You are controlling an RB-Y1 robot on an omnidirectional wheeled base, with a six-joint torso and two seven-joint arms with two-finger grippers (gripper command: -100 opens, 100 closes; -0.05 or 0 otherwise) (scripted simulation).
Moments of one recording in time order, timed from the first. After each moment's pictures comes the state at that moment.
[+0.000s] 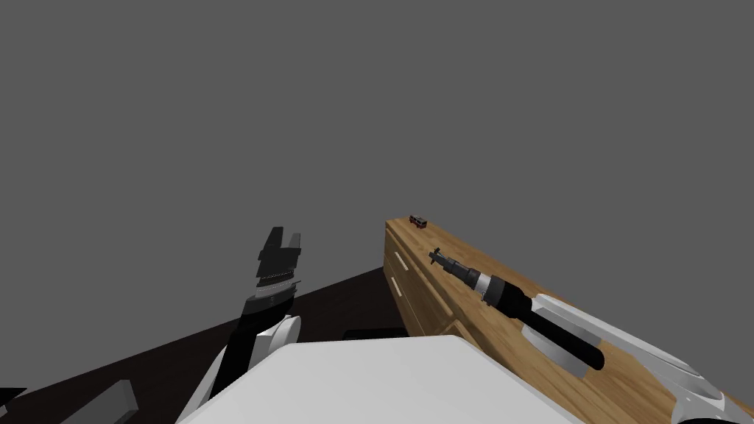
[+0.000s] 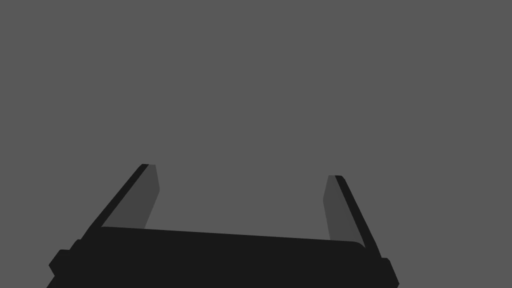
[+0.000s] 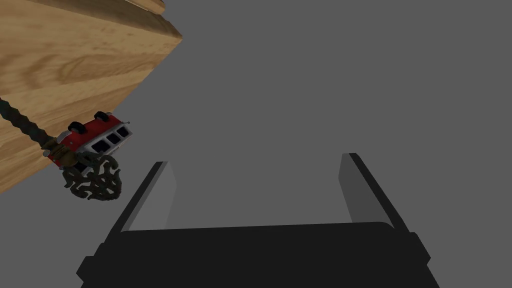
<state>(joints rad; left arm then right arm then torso) 0.55 -0.01 0.04 -2.33 -0.01 -0.50 -0.09 0.69 -1.12 -0.09 -2.14 0.16 -0.31 -0.19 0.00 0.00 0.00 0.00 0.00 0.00</state>
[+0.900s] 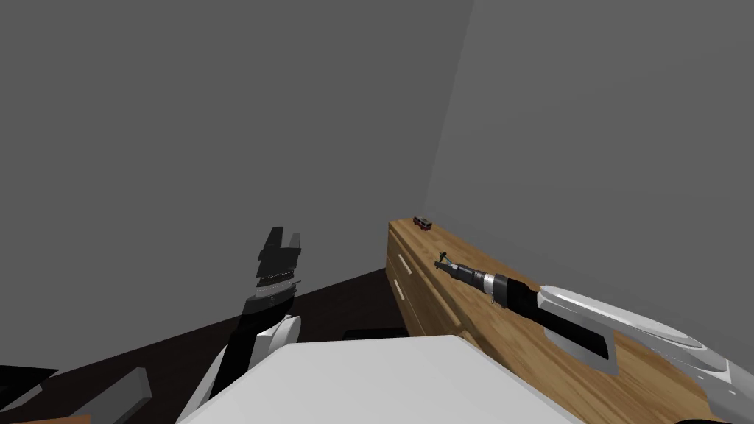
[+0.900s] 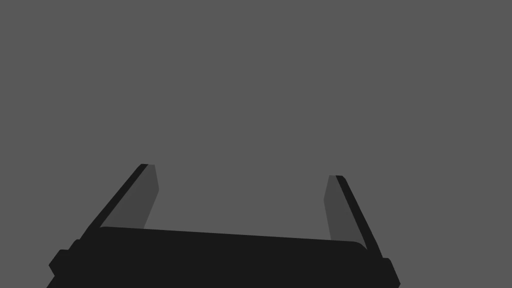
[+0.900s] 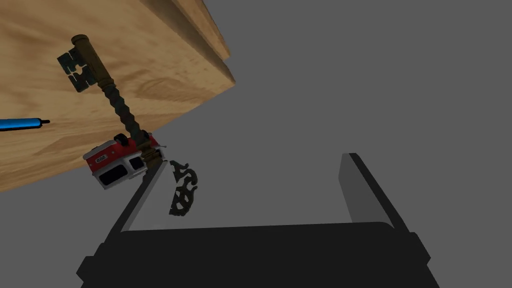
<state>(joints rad) 0.55 -0.01 0.04 -2.33 -0.01 -0.50 -0.09 0.77 -1.36 -0.11 -2.07 0.22 -0.23 -0.22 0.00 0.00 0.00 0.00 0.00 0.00</state>
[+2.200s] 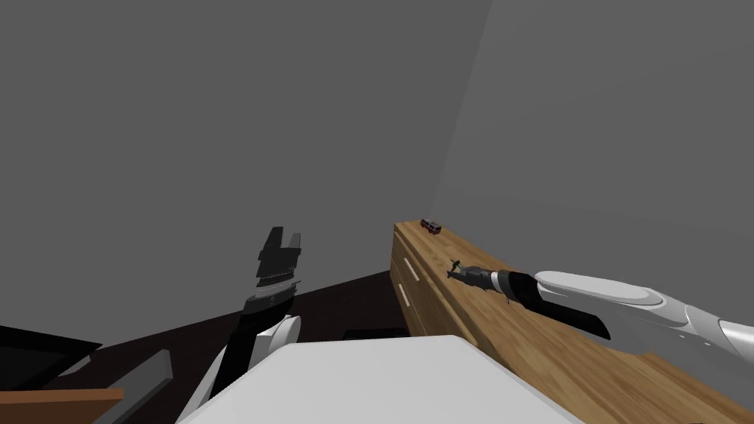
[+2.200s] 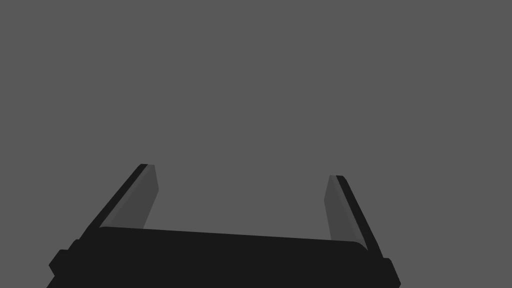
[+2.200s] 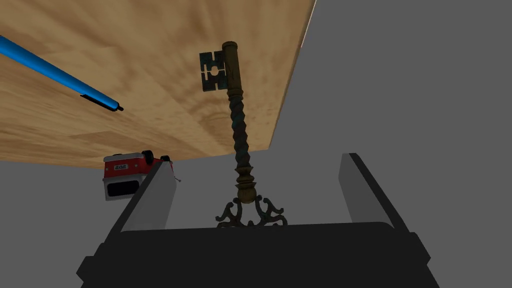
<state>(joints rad) 0.55 -0.01 0.04 -2.33 -0.01 -0.50 -0.09 0.90 -1.71 -0.13 -1.98 0.34 -0.10 -0.27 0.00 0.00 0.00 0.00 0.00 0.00</state>
